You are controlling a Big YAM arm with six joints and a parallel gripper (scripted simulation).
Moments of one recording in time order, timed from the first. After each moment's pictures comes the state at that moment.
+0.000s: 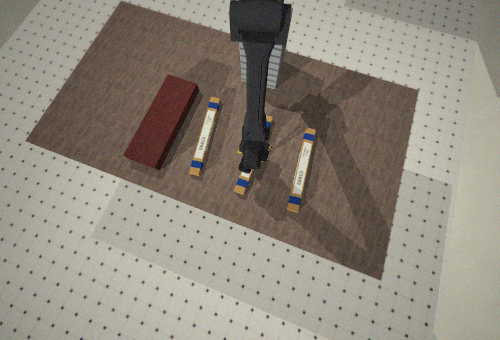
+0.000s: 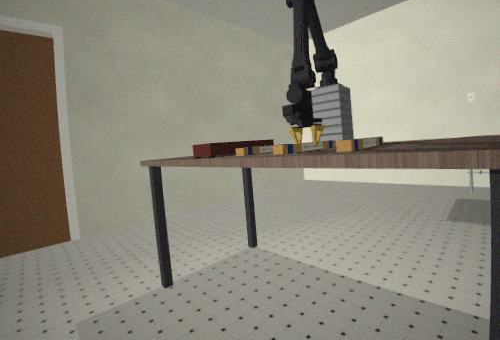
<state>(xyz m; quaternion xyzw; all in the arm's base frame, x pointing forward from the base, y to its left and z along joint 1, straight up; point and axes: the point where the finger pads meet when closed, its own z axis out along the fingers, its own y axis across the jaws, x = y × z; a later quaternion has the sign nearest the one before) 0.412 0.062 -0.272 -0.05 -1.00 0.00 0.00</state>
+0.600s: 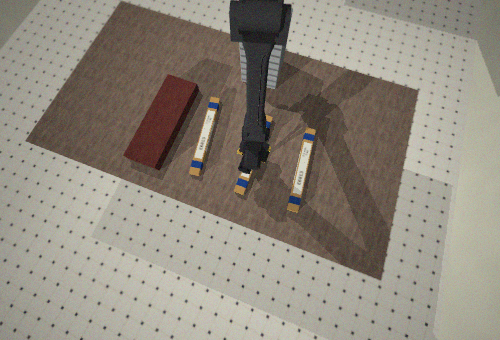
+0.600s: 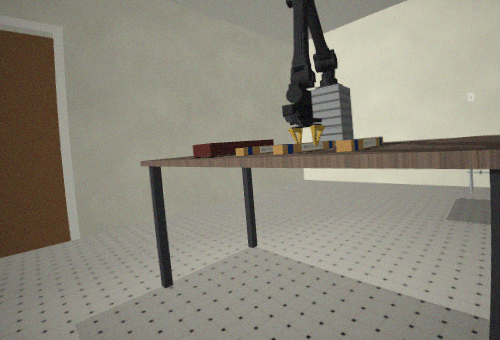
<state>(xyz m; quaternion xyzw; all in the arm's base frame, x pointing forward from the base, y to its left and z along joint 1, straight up) 0.414 0.062 -0.271 -0.05 -1.00 0.00 0.00</state>
